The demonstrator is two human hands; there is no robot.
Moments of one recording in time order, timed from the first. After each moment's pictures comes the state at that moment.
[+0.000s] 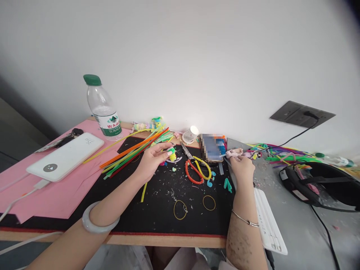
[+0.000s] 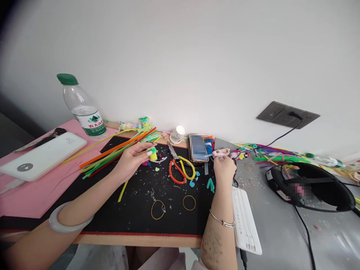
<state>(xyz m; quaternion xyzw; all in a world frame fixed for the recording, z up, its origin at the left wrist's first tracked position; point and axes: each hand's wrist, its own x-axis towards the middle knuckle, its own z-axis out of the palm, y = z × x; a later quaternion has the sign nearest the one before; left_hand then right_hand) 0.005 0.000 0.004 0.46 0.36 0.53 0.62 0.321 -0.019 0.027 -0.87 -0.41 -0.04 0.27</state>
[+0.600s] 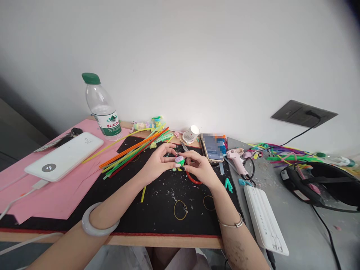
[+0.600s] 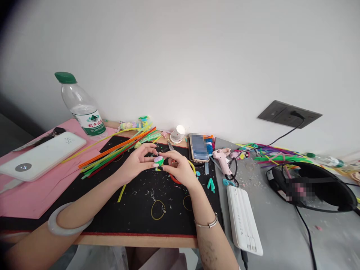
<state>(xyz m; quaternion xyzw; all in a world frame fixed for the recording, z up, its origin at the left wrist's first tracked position) 0.010 -0.004 0.005 0.52 0.29 0.46 0.66 0.200 -0.024 0.020 -0.41 -0.71 0.41 0.40</state>
